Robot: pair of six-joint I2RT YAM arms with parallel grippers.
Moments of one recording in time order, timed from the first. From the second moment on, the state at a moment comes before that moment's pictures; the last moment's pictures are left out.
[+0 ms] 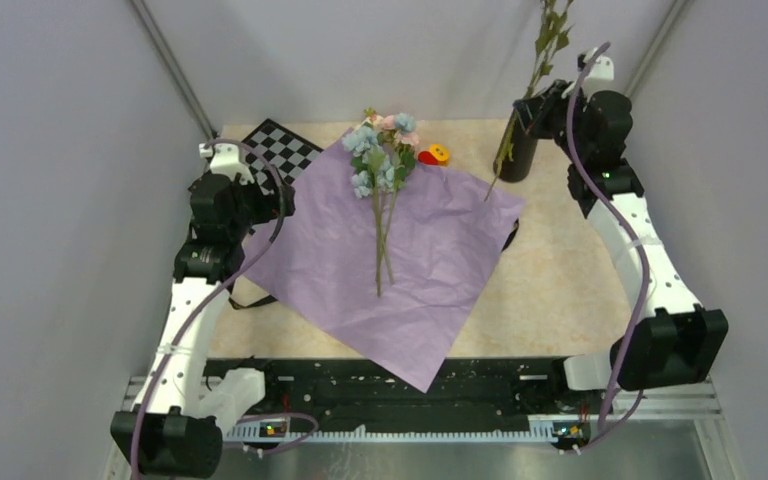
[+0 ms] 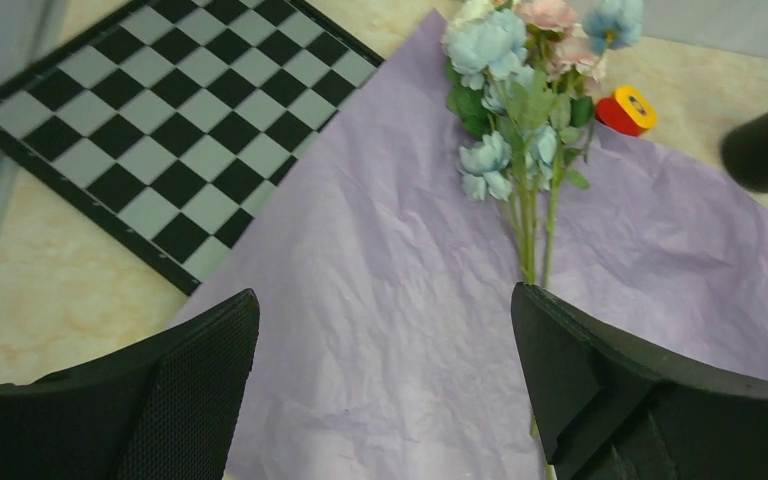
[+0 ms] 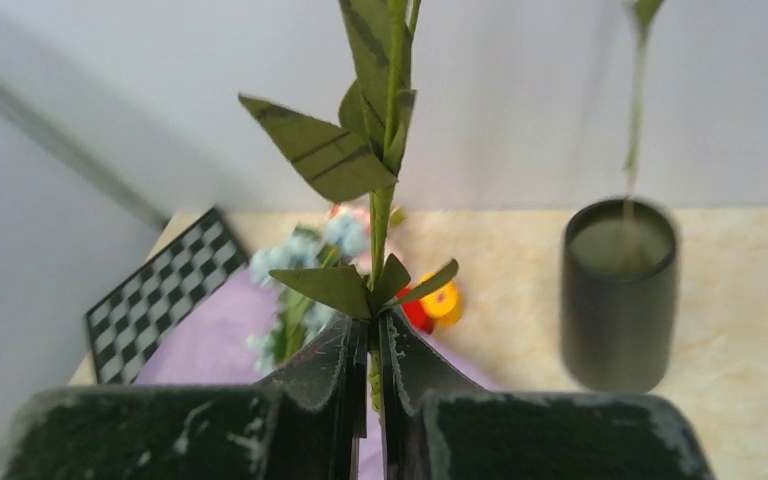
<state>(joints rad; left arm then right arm) -0.05 0.99 0.99 -0.32 0.08 -0.25 0.14 1.34 1.34 -0.04 -0.24 0.36</state>
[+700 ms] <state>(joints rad) -0.01 0.94 0.96 -0.32 0.01 -0.19 0.08 1.70 1.81 0.14 0.03 0.11</state>
